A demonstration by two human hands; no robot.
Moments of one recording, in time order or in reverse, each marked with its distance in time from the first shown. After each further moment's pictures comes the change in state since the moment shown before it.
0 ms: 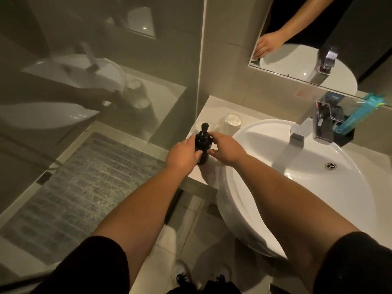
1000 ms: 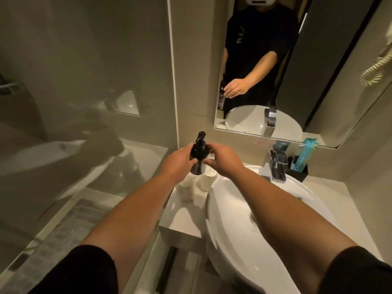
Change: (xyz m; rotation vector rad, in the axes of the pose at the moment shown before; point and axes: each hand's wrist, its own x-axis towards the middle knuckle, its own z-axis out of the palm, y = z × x) left_hand 0.045 0.087 -0.127 -0.066 0.089 0.250; right_hand -0.012 -0.023 -0.140 0.023 0.342 -0.007
